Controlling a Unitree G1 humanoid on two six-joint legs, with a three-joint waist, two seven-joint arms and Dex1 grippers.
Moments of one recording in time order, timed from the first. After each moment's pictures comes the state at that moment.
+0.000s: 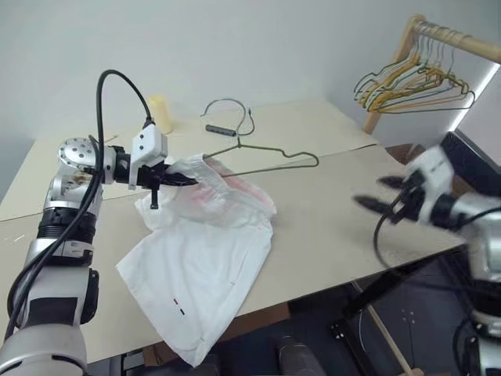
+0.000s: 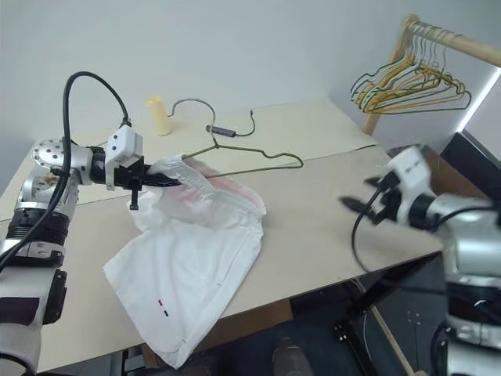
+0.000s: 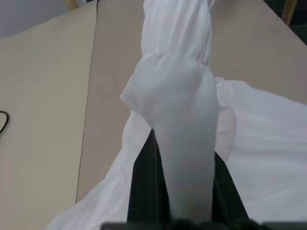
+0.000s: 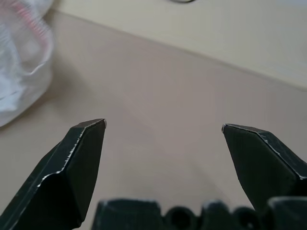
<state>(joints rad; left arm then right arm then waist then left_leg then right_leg) -0.91 0.73 -0.08 0.60 -0.20 0.05 -1.49 -0.35 -0.66 -0.19 -0.08 0.28 0.68 0.92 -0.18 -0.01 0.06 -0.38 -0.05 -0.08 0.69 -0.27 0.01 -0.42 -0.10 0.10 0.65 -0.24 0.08</state>
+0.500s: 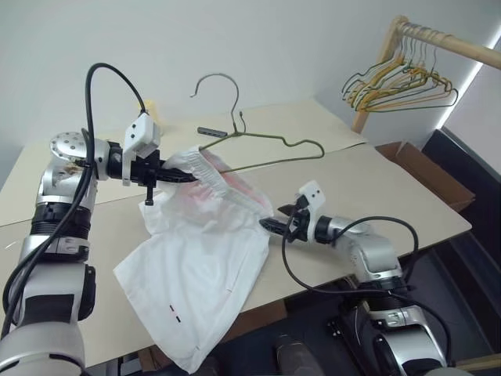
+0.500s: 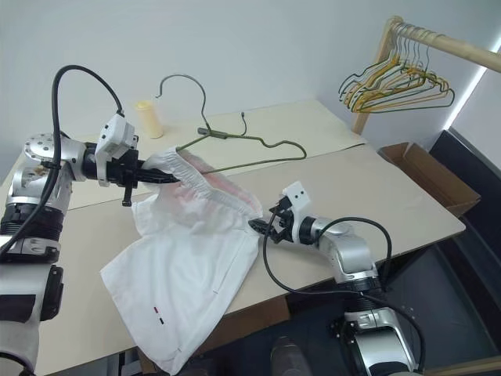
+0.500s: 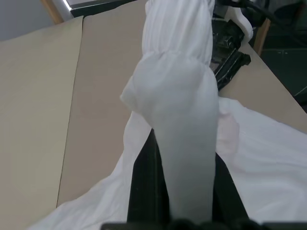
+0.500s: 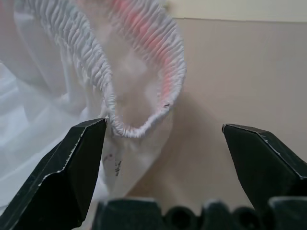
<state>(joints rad) -0.93 0.75 -0.06 0.57 -0.24 0.16 -1.55 -0.49 -0.28 0.08 0.11 0.26 0.66 0.73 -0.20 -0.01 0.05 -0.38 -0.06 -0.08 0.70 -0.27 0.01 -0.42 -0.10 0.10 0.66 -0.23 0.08</state>
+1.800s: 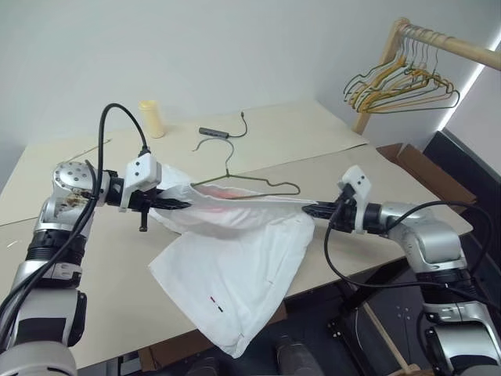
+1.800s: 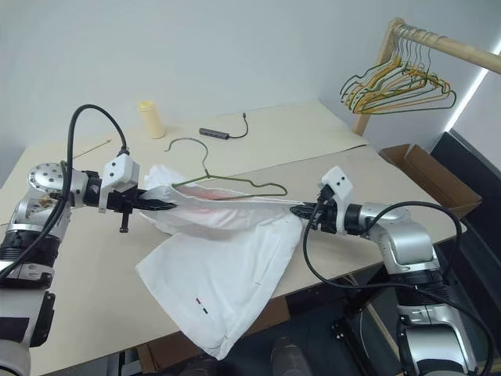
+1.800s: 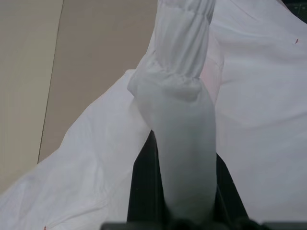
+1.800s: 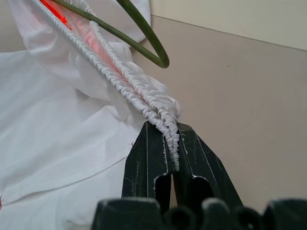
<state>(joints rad) -0.74 0.79 -0.09 0.52 -0.16 -0.01 -1.50 -0.51 -0.63 0.03 0.04 0.37 0.68 0.94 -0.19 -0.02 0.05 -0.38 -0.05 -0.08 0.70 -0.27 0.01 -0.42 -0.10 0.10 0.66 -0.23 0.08</state>
